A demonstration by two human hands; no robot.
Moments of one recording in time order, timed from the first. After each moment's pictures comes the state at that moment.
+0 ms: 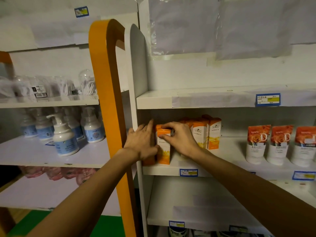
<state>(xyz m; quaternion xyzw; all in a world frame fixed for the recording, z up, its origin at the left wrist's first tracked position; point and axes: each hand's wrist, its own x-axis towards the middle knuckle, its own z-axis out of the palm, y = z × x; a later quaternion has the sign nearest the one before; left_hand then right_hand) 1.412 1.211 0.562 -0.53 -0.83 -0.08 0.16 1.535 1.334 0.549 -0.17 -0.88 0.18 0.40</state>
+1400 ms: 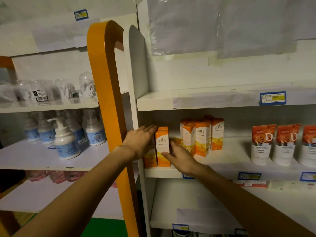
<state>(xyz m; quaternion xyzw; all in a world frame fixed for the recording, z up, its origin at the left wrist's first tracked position) 1.393 1.213 0.568 -0.57 -0.80 0.01 0.20 1.526 1.340 0.485 -0.21 -0.89 0.34 0.24</state>
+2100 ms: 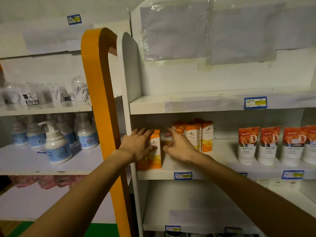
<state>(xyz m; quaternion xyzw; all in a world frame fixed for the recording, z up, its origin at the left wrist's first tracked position) 1.410 1.214 0.572 -0.54 -0.83 -0.02 0.14 1.556 1.340 0.539 -0.22 -0.88 0.31 0.29</state>
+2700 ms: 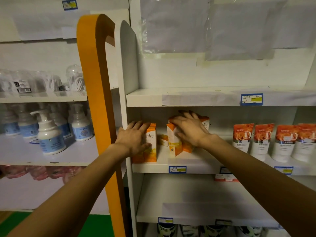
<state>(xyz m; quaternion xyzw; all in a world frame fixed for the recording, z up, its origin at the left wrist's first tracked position) 1.412 1.216 0.563 -0.54 -0.83 -0.04 0.14 1.587 1.387 0.573 -0.21 -0.94 -0.16 0.21</state>
